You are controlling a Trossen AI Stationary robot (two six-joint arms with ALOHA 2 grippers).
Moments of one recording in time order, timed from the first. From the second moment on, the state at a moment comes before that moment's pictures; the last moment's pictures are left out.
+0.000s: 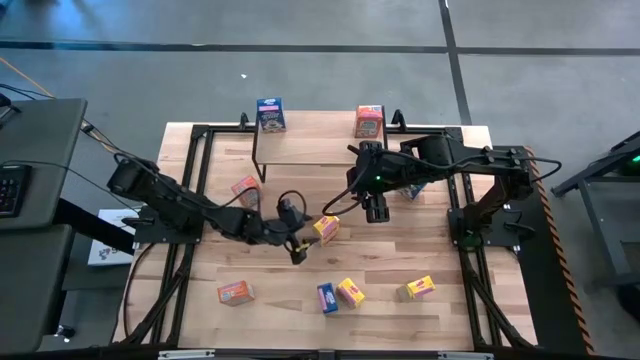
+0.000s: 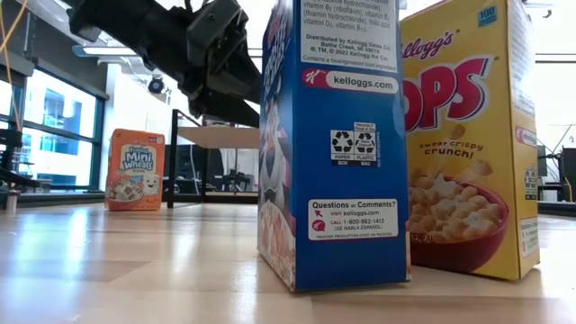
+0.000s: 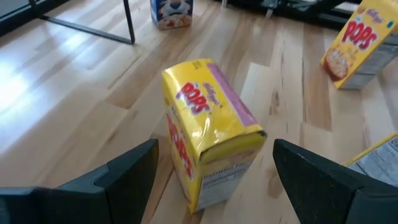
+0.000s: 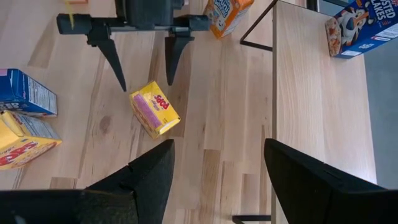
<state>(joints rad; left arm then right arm) -0.28 1.56 0.76 0.23 -0.48 -0.40 0.09 1.66 1.98 -1.29 0.21 -0.16</state>
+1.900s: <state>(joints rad) -0.26 1.67 0.76 0.37 -0.51 -0.34 0.09 1.66 1.98 -1.29 0.21 -0.16</state>
